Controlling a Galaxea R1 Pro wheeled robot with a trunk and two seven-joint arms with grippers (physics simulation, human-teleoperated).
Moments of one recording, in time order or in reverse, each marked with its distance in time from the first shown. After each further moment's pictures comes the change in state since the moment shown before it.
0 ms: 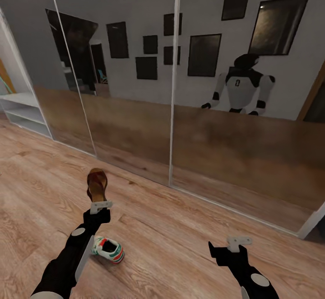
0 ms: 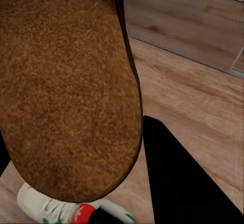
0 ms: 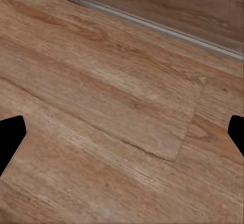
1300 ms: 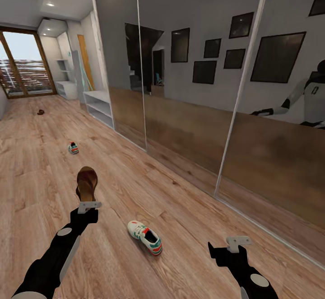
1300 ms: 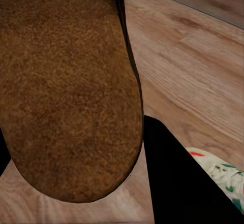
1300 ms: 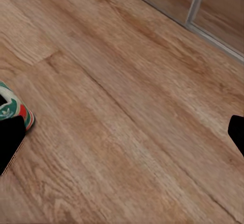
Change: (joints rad) left arm 0.000 0.105 -0.003 0.004 -0.003 -0.001 -0.025; right arm 0.002 0.001 0.003 0.002 0.005 0.000 0.004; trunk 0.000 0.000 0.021
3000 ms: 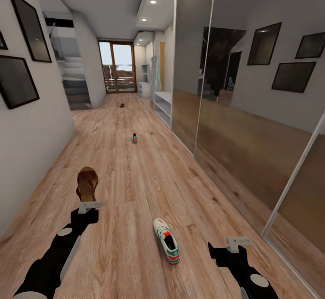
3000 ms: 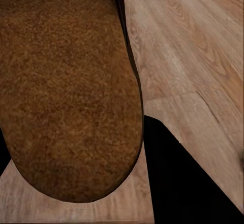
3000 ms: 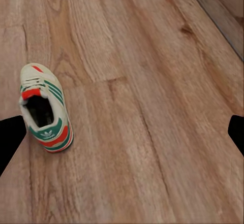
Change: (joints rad) left arm 0.000 -0.004 0.000 0.001 0.000 0.002 0.000; right arm 0.000 0.000 0.000 0.002 0.002 0.000 0.000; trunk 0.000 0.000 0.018
